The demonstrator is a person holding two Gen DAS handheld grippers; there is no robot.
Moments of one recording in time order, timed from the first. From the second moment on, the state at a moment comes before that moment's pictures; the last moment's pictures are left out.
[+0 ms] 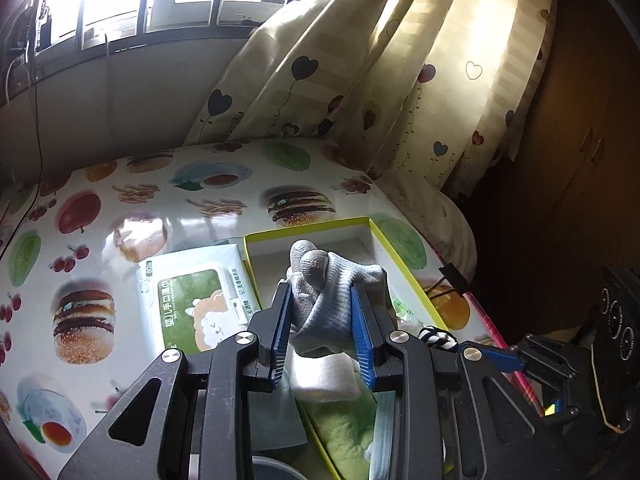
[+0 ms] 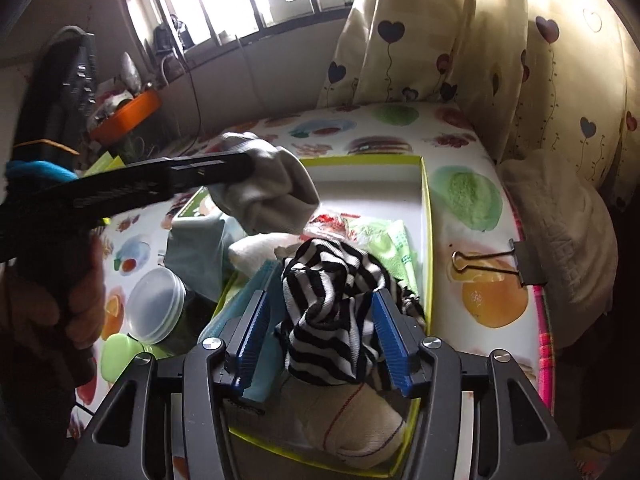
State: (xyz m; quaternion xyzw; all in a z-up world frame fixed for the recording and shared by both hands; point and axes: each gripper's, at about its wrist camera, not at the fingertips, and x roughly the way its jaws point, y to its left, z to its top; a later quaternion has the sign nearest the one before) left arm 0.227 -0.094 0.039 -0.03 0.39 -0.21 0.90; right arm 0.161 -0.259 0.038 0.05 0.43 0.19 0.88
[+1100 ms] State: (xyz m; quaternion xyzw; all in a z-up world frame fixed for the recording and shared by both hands) left arm 0.151 -0.086 0.066 -0.03 0.36 -0.20 0.91; right arm 0.123 -0.259 0.075 0.04 0.40 0.17 0.90
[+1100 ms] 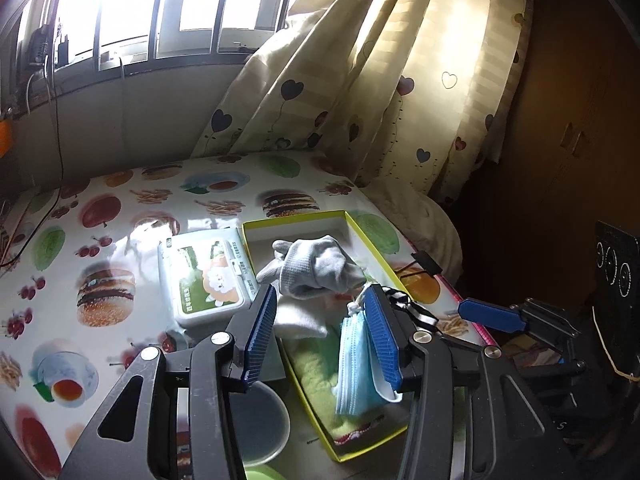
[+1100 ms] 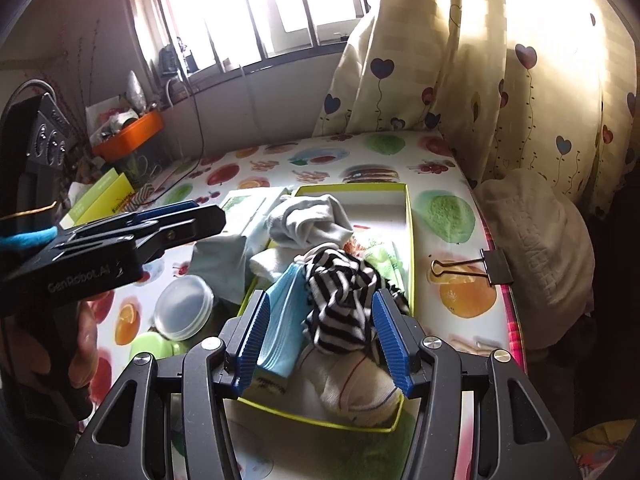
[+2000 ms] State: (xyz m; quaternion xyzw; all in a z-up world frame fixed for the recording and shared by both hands) left arm 0.050 -0.074 0.044 -0.02 0.37 -0.14 0.92; right arm 0.049 -0.226 0.081 0.00 0.40 0.18 0.90
